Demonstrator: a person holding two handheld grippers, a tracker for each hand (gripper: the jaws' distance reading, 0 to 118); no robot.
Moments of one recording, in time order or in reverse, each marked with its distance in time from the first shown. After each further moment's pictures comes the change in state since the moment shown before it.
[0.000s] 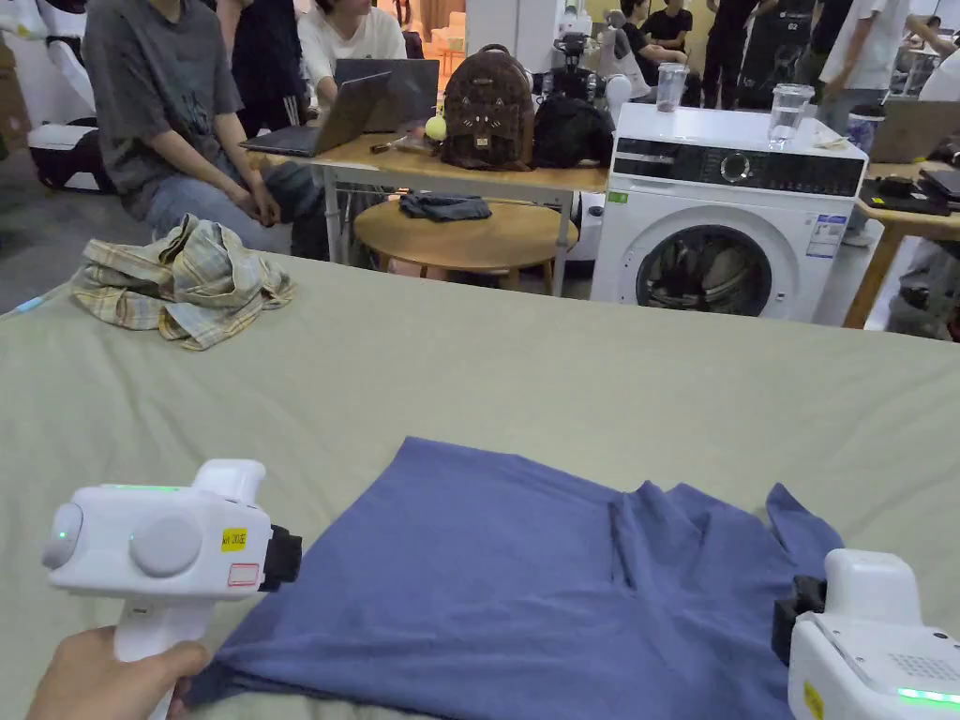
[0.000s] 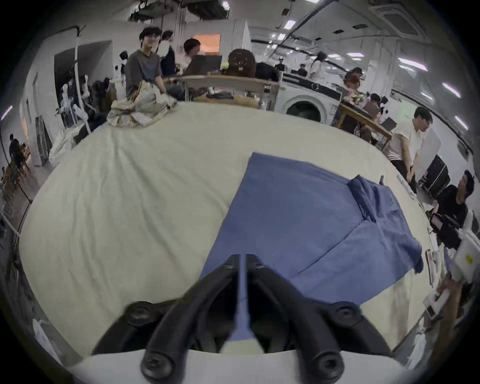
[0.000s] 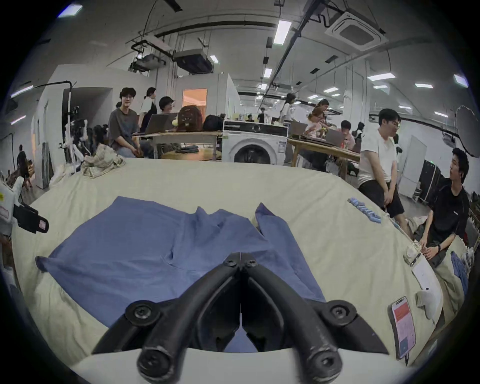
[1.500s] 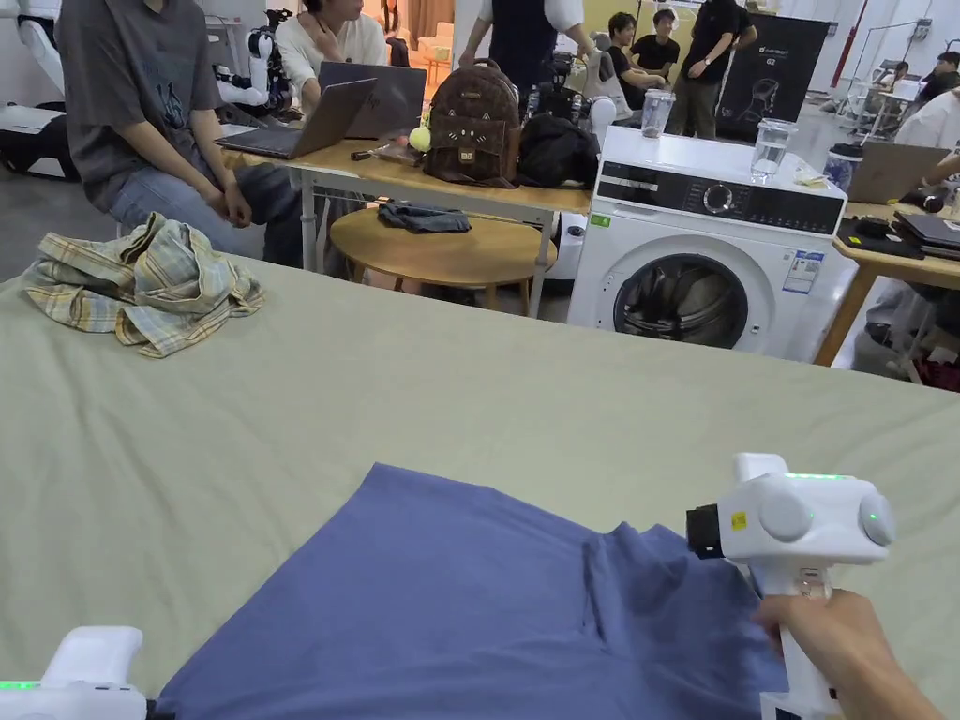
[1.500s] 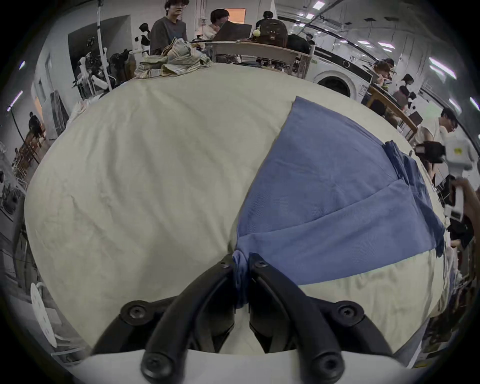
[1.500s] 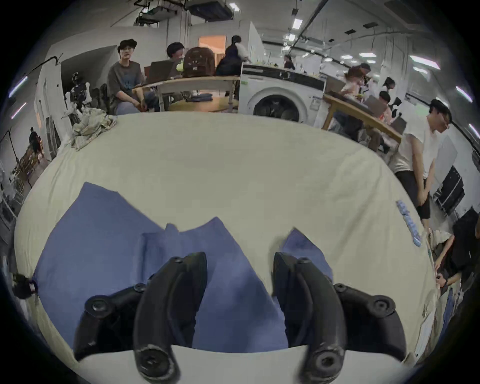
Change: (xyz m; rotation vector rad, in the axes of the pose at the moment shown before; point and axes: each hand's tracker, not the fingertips) left arm -0.026 -0.080 -0.015 -0.083 0.117 0.081; right arm 0.008 0.106 -0.228 -0.383 0.118 0.067
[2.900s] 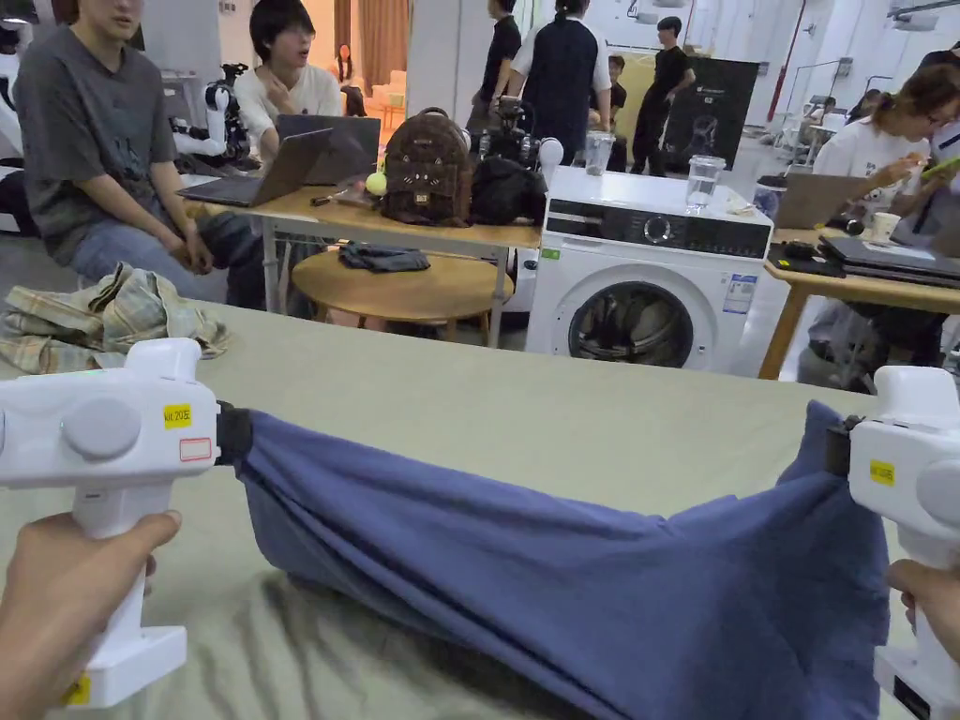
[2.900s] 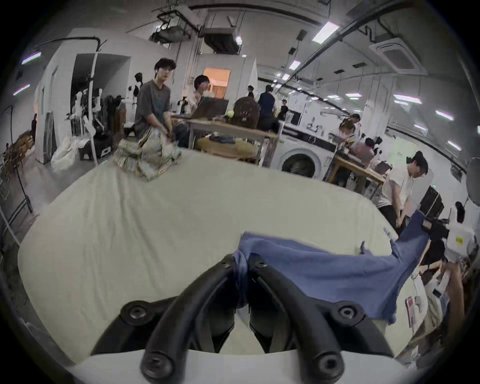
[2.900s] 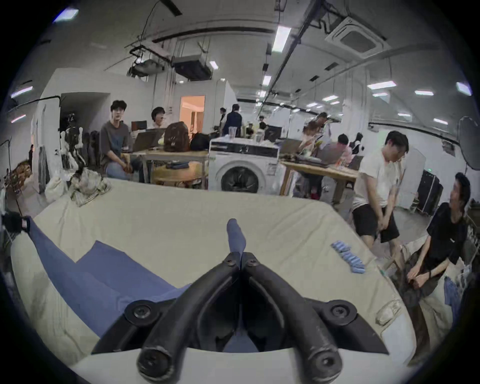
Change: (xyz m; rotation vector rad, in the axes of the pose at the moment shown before) left arm 0.062 0.178 0.107 0.427 -0.183 -0.019; right arm 0.073 -0.030 0.232 0.464 -0.181 -0.062
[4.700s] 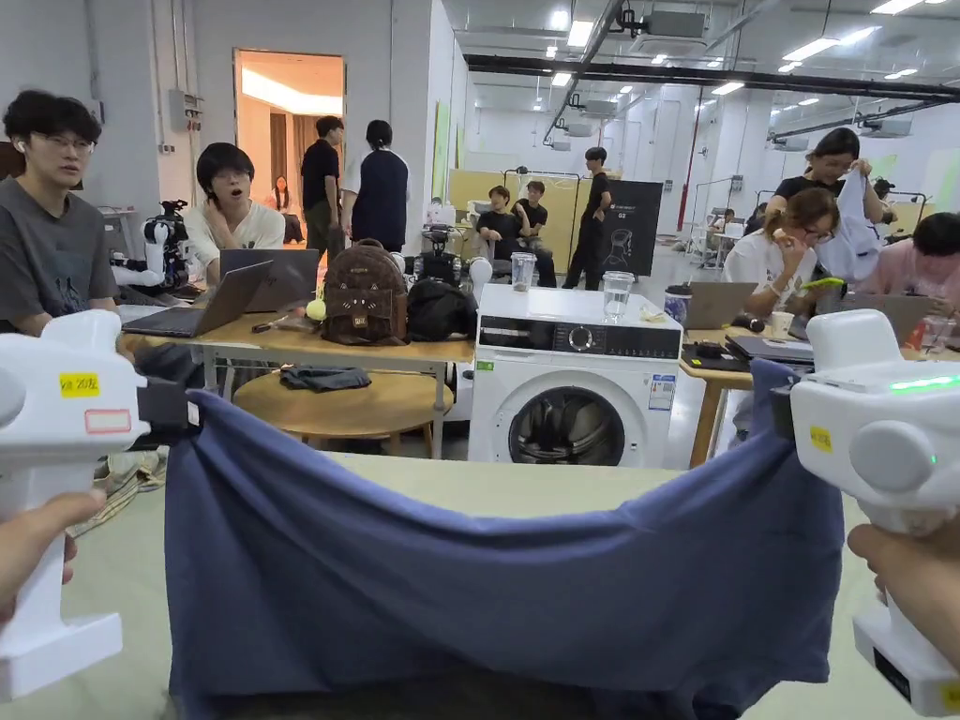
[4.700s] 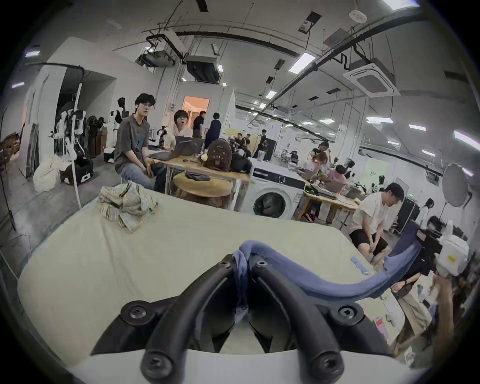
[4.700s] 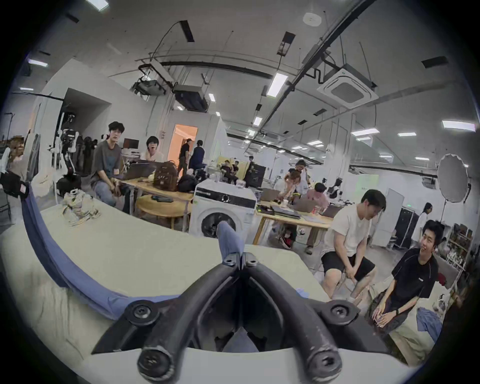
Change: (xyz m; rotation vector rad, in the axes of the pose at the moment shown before) left arm 0.007 0.056 0.092 0.150 -0.159 0.009; right arm -0.014 0.064 0.118 0.196 -0.077 0.096
